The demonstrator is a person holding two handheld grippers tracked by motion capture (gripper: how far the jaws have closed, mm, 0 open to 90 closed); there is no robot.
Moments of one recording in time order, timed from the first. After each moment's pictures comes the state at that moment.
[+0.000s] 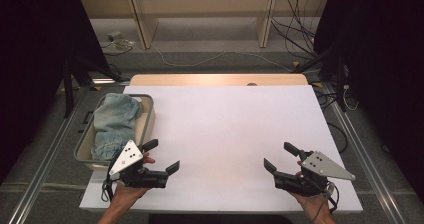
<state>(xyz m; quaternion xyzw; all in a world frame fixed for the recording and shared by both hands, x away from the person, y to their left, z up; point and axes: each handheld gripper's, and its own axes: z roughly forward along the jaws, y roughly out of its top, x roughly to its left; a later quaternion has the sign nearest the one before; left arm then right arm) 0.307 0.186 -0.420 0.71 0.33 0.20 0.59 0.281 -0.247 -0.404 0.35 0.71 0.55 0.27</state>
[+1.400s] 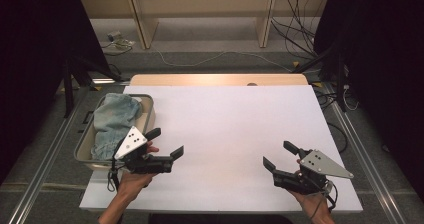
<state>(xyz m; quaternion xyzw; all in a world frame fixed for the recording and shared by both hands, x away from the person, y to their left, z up) 0.333 0.174 -0.398 0.69 0.36 0.21 0.59 0.284 -0.245 -0.403 0.36 0.71 0.55 0.28</state>
